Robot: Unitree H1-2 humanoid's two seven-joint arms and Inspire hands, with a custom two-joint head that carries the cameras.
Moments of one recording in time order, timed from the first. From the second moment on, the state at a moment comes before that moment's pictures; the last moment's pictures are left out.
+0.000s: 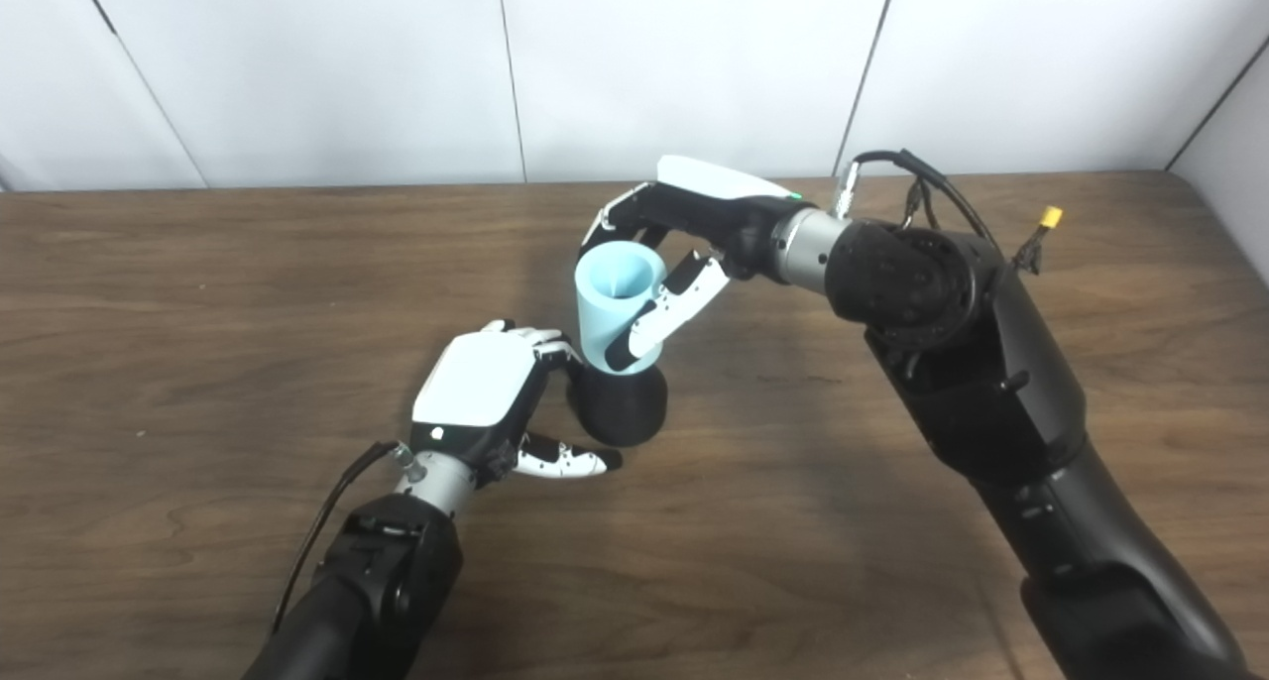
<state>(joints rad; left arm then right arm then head) -0.22 0.12 -0.54 -0.16 1.16 0.32 -0.25 -0.62 -0.44 0.29 -0.35 -0.49 0.46 0.82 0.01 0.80</state>
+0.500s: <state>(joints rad) -0.29 0.11 -0.50 -0.19 1.18 0.32 -0.38 -0.61 -0.44 0.29 -0.35 -0.48 0.46 0.81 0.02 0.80</state>
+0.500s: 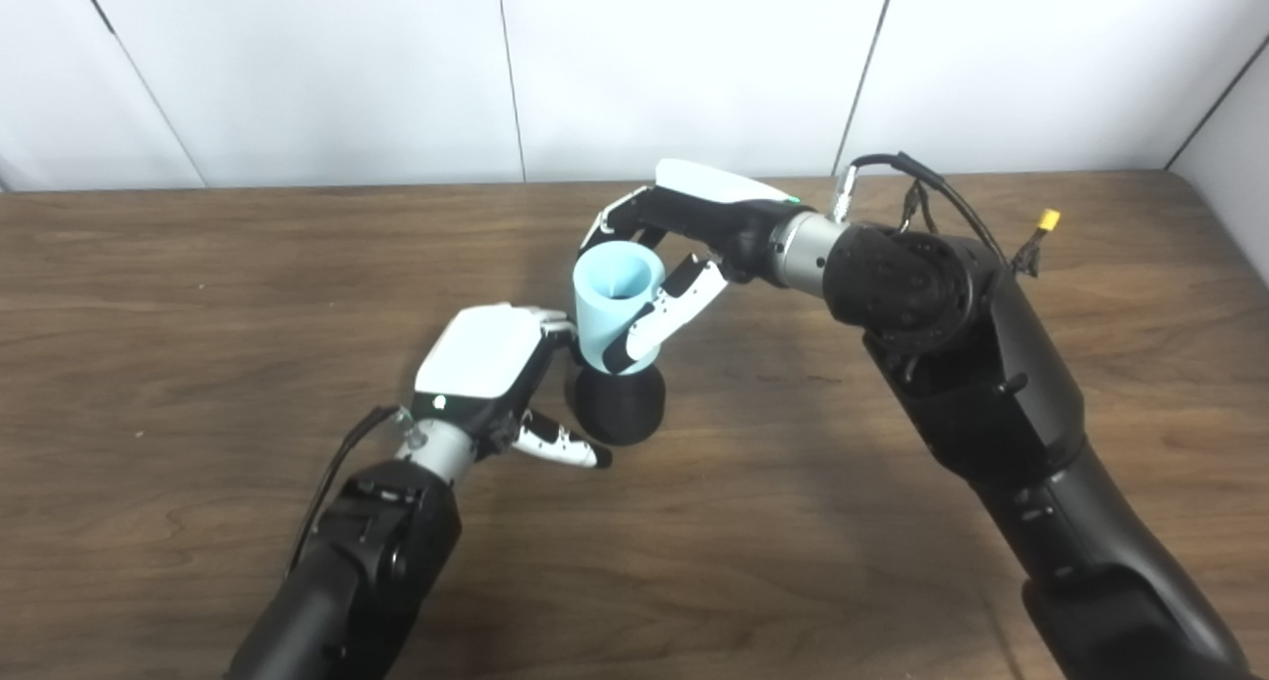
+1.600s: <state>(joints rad) -0.30 0.08 -0.45 -0.19 1.15 0.36 -0.48 -0.61 -0.44 0.27 -0.35 -0.50 0.47 0.82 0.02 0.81</state>
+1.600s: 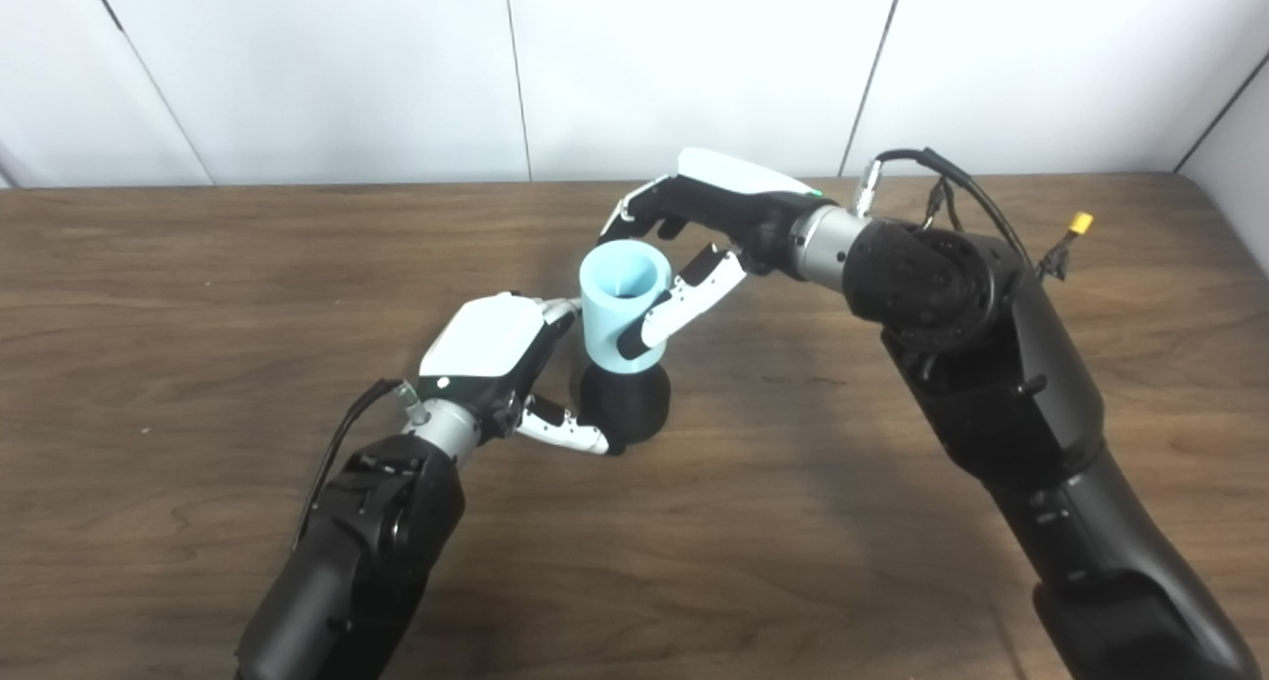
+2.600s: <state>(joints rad) -0.30 0.07 -0.49 -0.08 1.15 0.37 -0.35 -0.61 -0.40 0.19 -0.35 -0.55 0.47 0.89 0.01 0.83</state>
